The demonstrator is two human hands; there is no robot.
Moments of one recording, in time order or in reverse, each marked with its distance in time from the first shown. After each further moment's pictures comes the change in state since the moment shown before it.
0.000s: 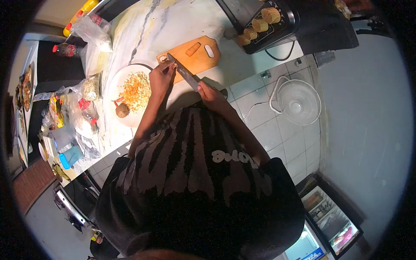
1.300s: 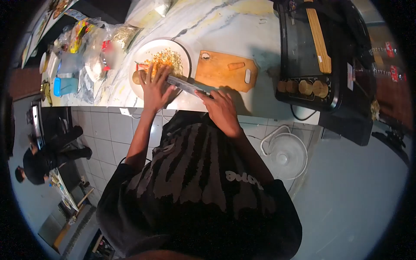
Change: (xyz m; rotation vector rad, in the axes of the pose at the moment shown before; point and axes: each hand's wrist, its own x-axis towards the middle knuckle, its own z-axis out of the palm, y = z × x) left_hand -0.108 -0.016 -0.086 0.653 0.165 -0.051; right_hand 0.020 -0.081 -0.021 -0.577 -0.223 -0.534
